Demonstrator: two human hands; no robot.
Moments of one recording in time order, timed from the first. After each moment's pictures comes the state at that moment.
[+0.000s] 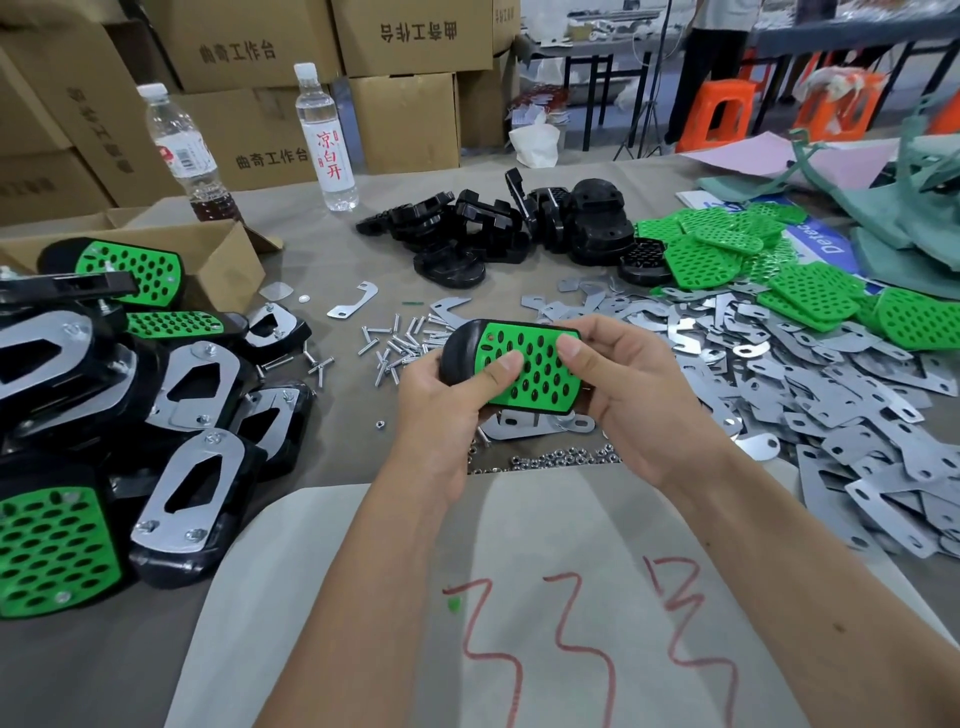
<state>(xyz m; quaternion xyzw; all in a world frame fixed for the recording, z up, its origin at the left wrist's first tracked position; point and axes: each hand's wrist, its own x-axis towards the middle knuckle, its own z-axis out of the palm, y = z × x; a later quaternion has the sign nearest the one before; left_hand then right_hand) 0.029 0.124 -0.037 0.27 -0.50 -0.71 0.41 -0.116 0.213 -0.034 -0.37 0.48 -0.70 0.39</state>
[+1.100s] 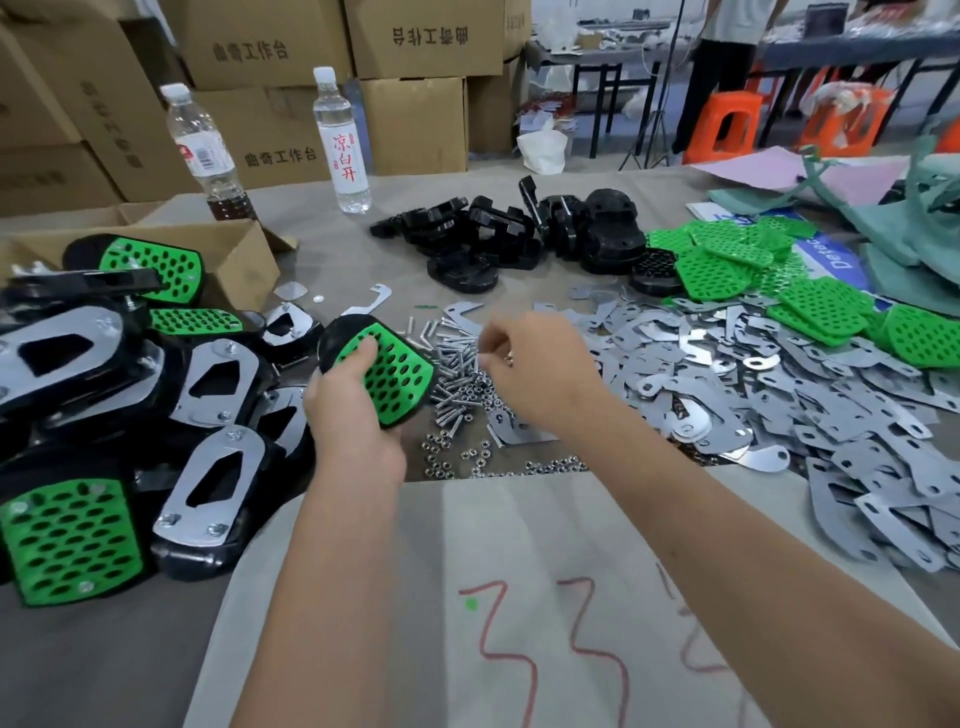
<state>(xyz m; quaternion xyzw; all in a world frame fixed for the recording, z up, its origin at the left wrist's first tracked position) 0.070 0.081 -0.025 0.43 -0.25 -0.68 0.54 -0.086 0.136 -0.019 -0.57 0.77 -0.29 0.03</state>
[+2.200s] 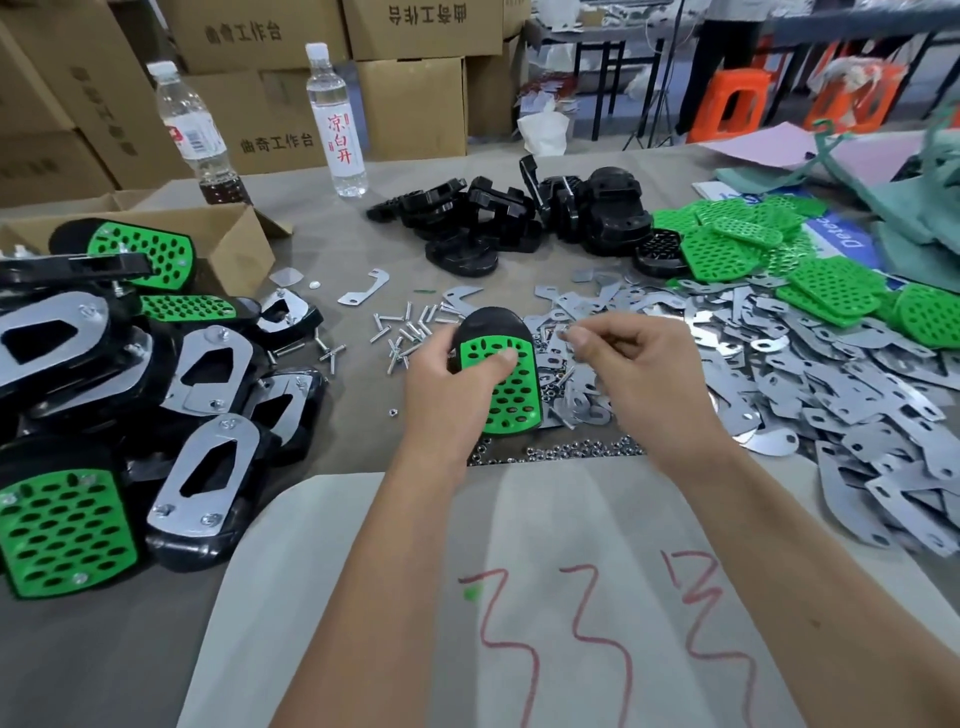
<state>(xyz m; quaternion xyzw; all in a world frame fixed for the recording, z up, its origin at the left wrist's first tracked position) 0.030 0.117 -0.036 0.40 -0.57 -0.60 0.40 -0.120 0.205 -0.040 -0.42 0.67 -0.60 0.15</state>
